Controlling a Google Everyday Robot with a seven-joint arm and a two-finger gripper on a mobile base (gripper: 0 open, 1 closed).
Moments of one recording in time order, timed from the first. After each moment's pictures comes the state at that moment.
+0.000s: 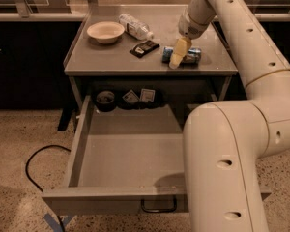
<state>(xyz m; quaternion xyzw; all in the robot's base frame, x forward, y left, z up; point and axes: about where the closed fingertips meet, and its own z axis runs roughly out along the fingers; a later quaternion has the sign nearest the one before) 0.801 -0.119 0.857 -0.63 0.74 0.01 0.26</state>
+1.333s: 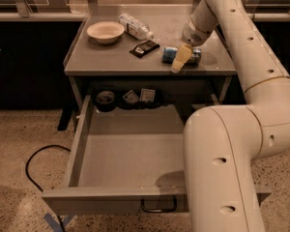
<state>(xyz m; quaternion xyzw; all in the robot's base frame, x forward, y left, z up) 0.798 -0.135 0.828 -0.60 0.76 0.04 0.24</state>
